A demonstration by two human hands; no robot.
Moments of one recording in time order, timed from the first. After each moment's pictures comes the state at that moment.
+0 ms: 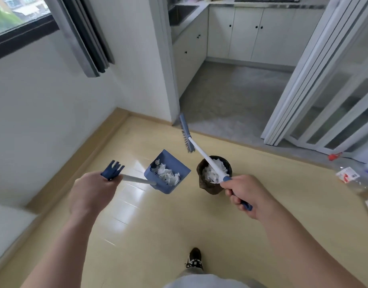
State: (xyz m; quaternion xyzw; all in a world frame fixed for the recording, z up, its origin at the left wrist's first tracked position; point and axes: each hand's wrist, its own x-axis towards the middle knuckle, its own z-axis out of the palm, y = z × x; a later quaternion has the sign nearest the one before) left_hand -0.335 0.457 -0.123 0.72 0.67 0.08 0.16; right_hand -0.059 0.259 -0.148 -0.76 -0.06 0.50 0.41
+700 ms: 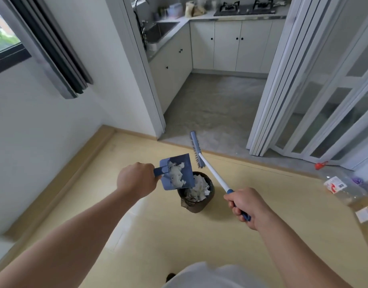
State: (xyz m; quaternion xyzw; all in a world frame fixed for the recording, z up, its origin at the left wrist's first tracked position) left_hand -0.053 0.422 -0.147 0.90 0.41 -0.10 -0.08; right_hand 0.126 0.198 -0.170 -0.76 0.00 0.48 0.43
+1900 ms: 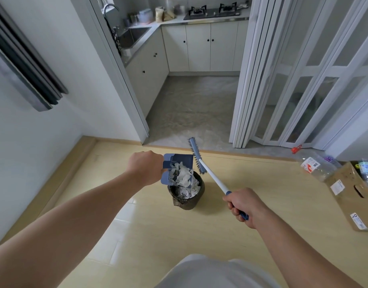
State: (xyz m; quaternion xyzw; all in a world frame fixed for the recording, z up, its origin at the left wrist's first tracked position) left_hand -0.020 0.415 -0.143 0.95 0.25 -0.12 -0.16; right_hand 0.094 0.158 -0.187 -0.77 0.05 0.46 0.43
